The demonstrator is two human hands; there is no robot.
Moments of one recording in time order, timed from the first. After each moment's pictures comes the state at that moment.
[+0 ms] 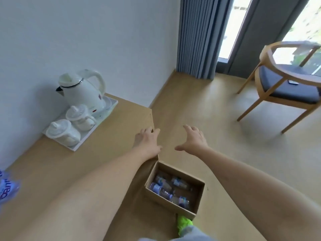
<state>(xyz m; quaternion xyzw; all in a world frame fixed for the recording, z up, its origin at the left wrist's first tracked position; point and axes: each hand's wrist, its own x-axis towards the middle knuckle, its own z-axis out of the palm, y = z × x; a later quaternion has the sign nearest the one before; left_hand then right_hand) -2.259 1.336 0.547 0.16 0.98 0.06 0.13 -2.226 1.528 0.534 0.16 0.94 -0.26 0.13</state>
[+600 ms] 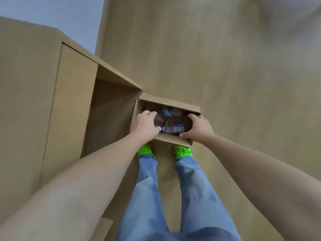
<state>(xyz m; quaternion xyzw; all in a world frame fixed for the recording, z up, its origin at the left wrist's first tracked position) -2.264 1.423 0.274 0.13 0.91 0.08 0.40 -2.170 1.615 0.257 0.29 0.81 -0.31 0.40</state>
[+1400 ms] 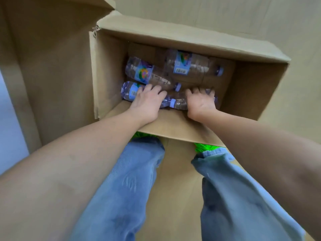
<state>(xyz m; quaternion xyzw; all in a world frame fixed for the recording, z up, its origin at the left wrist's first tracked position) -2.239 1.354 -0.169 0.39 0.81 -0.08 0.44 -2.141 1.515 -0.205 0.12 0.86 -0.13 0.48</state>
